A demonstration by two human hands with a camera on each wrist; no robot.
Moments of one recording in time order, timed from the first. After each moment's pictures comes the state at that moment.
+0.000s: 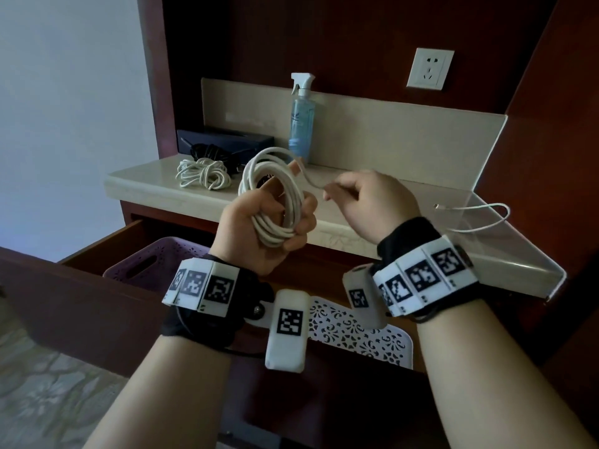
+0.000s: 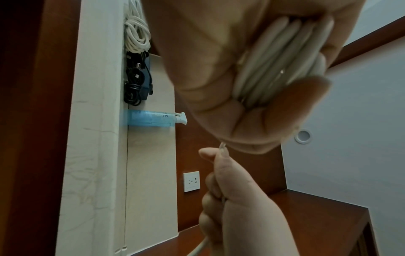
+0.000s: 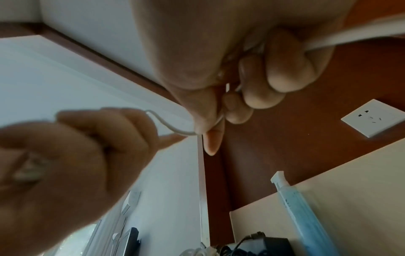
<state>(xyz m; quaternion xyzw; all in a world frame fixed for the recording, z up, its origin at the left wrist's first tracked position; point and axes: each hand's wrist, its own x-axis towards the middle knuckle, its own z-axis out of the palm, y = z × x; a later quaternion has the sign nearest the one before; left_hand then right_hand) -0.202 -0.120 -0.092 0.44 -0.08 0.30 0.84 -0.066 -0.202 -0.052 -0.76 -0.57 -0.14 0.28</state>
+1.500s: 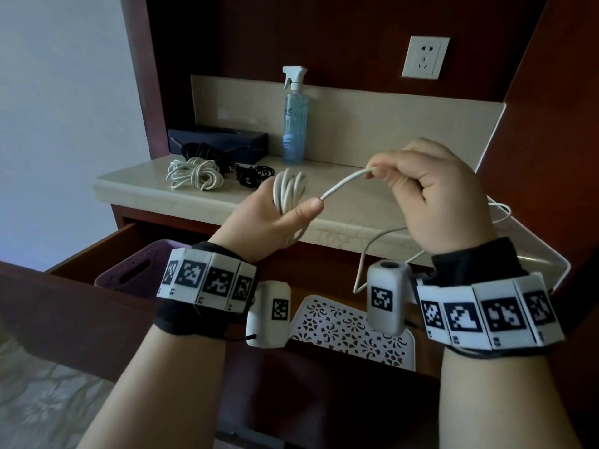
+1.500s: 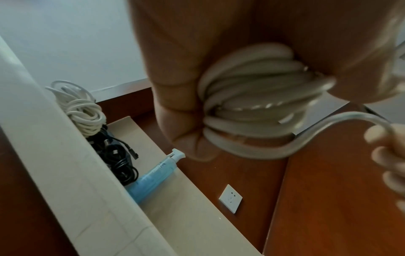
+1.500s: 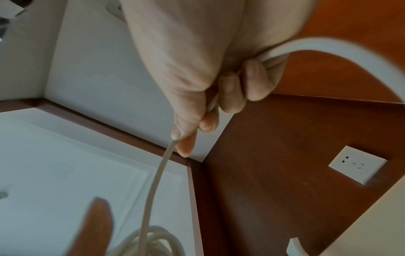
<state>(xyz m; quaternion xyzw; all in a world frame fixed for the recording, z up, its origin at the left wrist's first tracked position) -0.194 -0.102 -0.090 0.85 0.19 0.36 0.35 -0.050 -0.248 -0.049 -0.59 -0.61 -0.29 0.44</state>
